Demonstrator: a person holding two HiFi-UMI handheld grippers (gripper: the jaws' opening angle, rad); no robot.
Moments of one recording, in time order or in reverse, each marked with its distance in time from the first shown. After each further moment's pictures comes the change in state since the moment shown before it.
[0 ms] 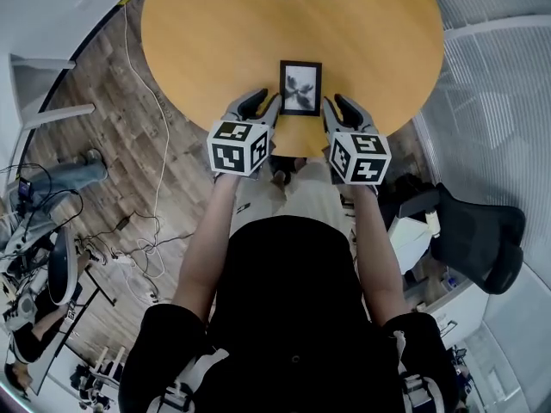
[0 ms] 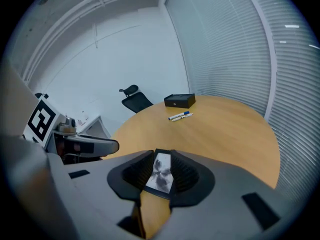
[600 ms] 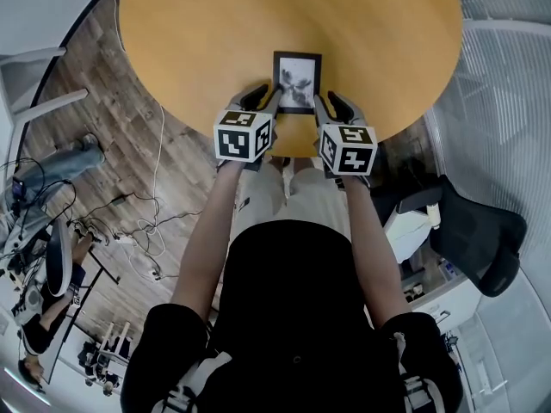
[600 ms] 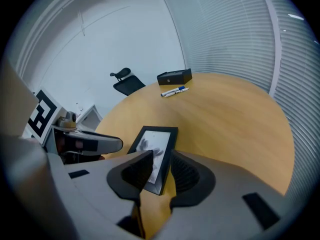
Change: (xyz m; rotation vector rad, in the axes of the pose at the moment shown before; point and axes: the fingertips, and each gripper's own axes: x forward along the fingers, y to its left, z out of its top) left arm 0.091 0.029 -0.056 -0.079 0.184 0.040; right arm 0.073 -0.046 -0.063 0.050 0.181 -0.010
